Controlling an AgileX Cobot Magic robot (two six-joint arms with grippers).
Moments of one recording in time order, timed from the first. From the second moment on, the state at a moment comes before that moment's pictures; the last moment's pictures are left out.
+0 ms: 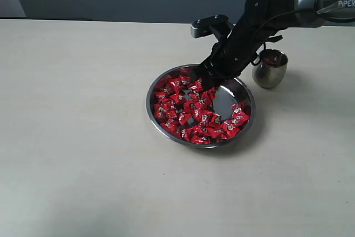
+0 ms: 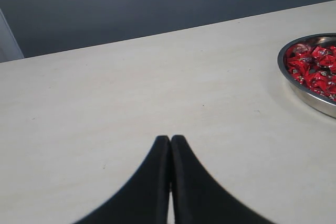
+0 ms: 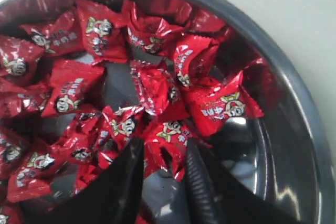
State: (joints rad) left arm -0.11 0.00 0.00 0.14 0.32 -0.06; right arm 0.37 2.12 -1.48 0.35 0.73 -0.44
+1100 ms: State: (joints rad) left arm -0.11 0.00 0.00 0.14 0.32 -0.06; right arm 0.37 2.08 -1.48 0.29 0.77 -0.44
